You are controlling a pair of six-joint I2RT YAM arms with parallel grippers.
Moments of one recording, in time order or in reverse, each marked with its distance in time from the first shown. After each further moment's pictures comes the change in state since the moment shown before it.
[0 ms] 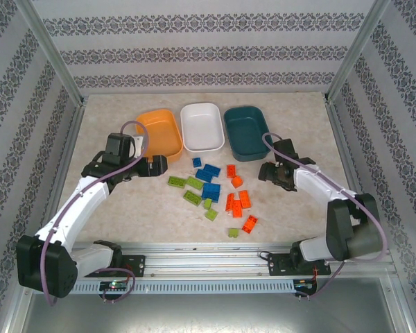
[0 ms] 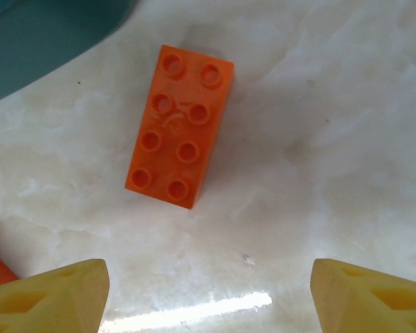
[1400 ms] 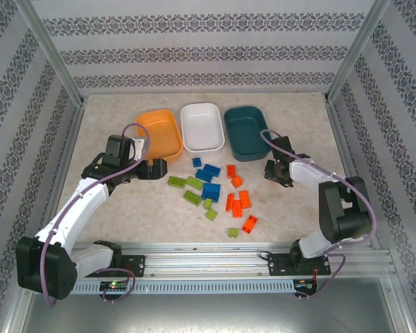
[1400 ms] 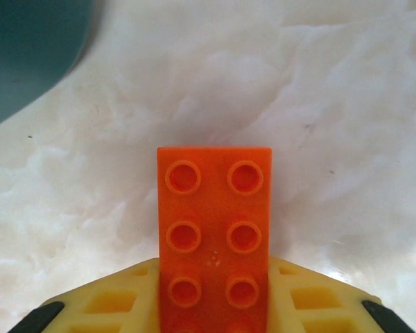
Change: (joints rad) left arm 0.000 -0.011 -0.012 -0.009 0.003 0.045; right arm -0.037 0.111 0.018 0.085 0.023 0.023
